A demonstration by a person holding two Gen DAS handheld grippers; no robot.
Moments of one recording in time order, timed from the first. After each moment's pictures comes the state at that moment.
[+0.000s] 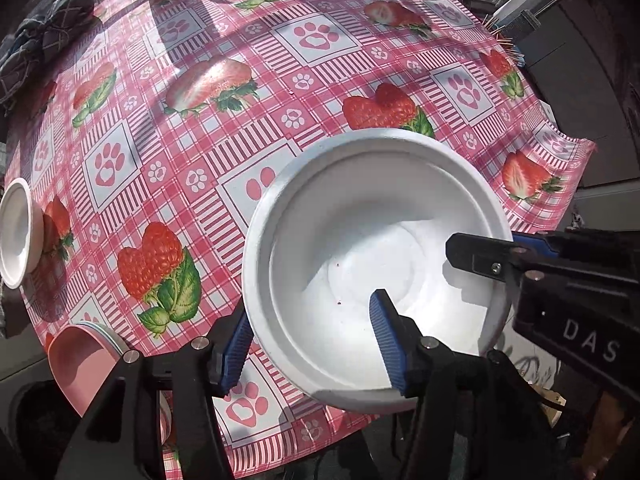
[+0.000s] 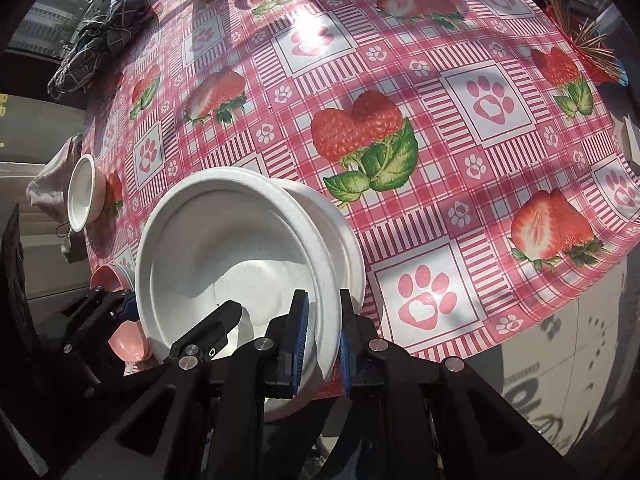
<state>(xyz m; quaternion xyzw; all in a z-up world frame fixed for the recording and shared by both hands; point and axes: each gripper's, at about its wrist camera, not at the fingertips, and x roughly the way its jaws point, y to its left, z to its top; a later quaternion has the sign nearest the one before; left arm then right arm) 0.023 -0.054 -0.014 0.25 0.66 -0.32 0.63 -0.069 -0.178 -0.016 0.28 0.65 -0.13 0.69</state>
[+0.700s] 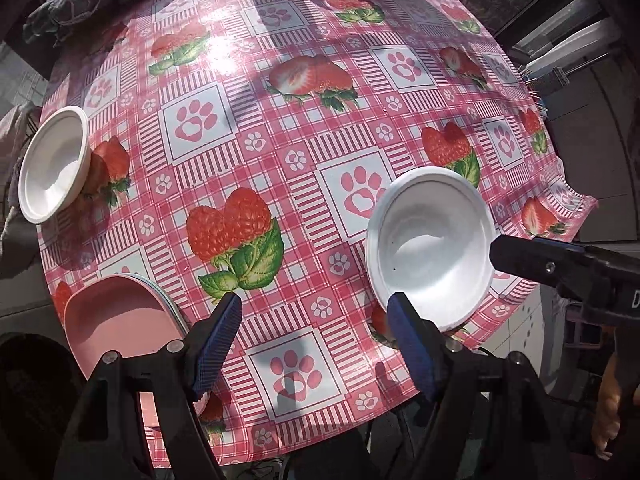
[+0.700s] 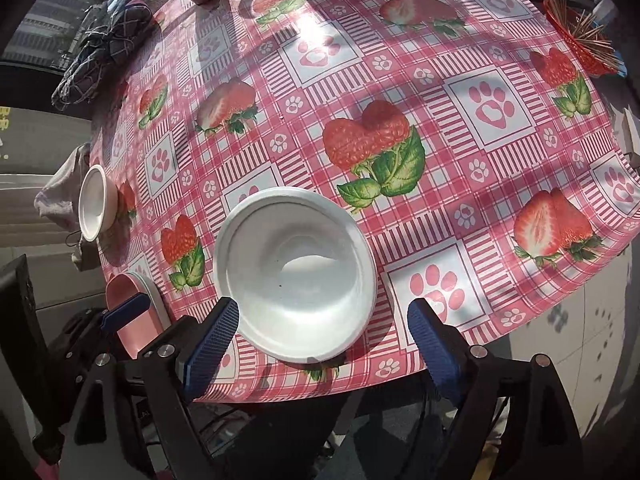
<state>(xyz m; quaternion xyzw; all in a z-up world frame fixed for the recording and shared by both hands) 0.059 0.029 0.012 0.16 0.67 -0.27 0.67 -0.058 -0.170 0.000 0.30 0.65 -0.12 0.69</state>
